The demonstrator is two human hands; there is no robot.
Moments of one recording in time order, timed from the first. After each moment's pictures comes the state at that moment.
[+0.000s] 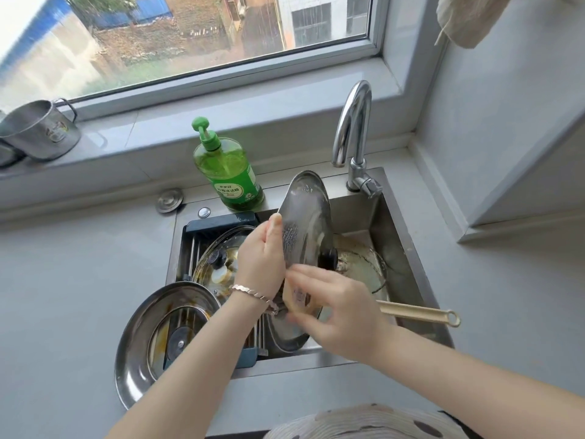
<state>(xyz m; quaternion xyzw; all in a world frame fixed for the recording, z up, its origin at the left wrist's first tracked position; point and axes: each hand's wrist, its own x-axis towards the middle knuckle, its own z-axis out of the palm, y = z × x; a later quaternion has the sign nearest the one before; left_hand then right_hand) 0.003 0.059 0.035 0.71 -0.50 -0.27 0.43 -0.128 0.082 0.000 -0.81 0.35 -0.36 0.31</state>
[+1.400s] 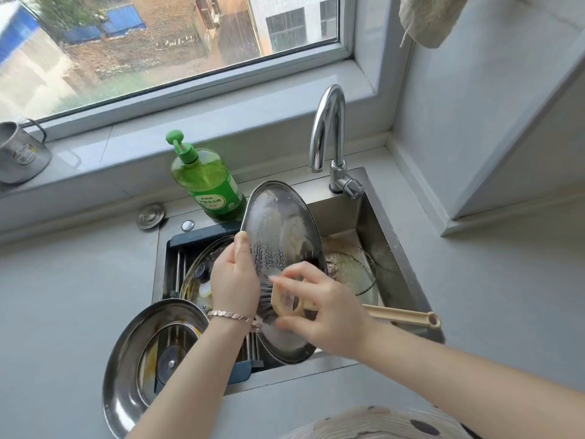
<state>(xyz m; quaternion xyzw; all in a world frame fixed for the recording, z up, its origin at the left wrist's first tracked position) 0.006 0.061 0.029 0.73 -0.41 -0.26 0.48 -0.129 0.075 -0.010 -0.78 0.36 -0.35 0.38</state>
